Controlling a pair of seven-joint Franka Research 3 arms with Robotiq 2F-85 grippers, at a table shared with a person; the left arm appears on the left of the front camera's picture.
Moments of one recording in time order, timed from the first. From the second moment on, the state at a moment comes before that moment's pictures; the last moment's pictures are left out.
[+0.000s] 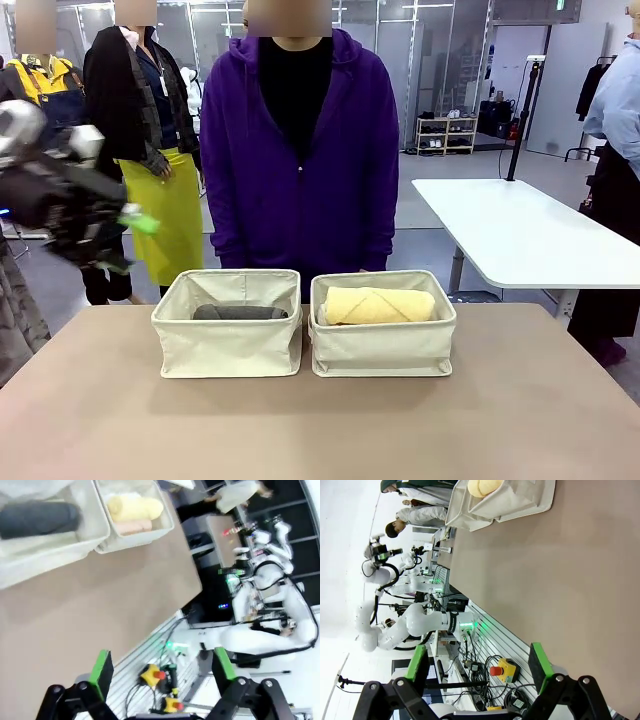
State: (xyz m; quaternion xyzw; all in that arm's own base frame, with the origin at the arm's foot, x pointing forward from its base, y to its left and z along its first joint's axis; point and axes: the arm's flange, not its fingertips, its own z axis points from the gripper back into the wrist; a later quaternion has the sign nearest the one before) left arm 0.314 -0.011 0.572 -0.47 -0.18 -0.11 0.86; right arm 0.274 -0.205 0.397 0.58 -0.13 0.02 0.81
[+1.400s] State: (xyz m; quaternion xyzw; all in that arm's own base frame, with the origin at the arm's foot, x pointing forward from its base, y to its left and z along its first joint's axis) left arm 0.226 0.195 0.531 -0.50 -0.29 0.12 0.80; right arm 0.274 -0.205 0.397 0.58 -0.13 0.02 0.81
